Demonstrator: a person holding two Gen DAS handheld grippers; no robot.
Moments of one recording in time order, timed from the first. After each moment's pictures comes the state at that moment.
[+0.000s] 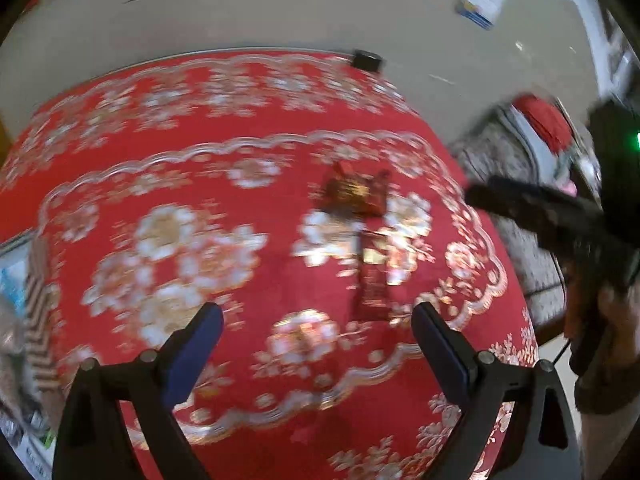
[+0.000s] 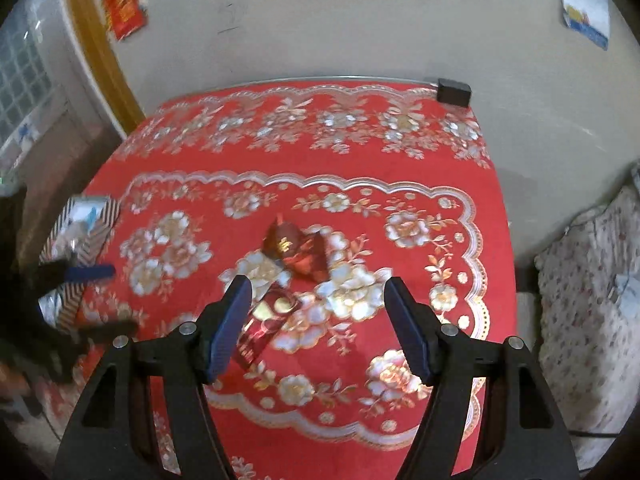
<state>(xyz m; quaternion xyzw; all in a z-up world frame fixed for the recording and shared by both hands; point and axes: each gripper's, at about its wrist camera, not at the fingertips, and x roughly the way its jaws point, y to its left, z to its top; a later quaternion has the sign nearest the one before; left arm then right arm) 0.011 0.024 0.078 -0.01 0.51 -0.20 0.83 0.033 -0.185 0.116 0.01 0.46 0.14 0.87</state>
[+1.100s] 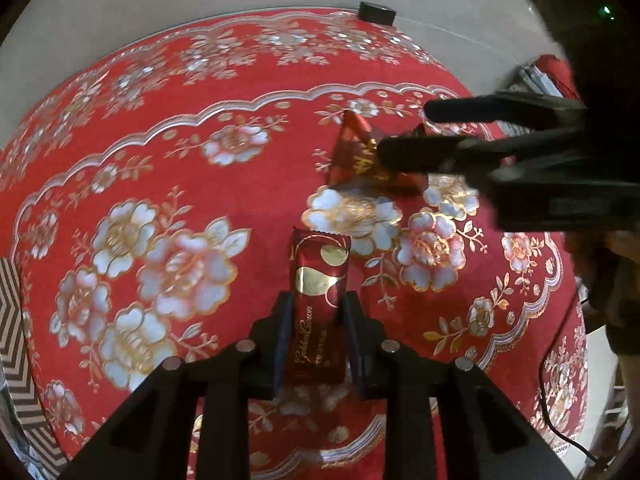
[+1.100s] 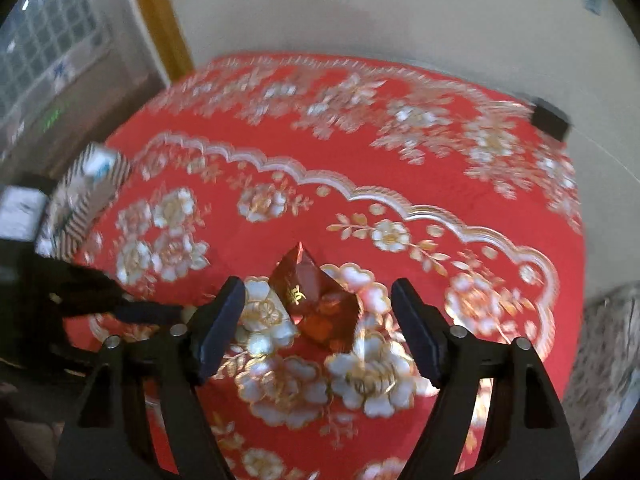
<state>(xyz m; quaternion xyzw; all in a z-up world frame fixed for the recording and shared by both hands) 0.044 0.005 0.026 0.03 0.55 -0.17 0.81 0.113 -0.139 0.061 -0.09 0.49 0.27 0.83</state>
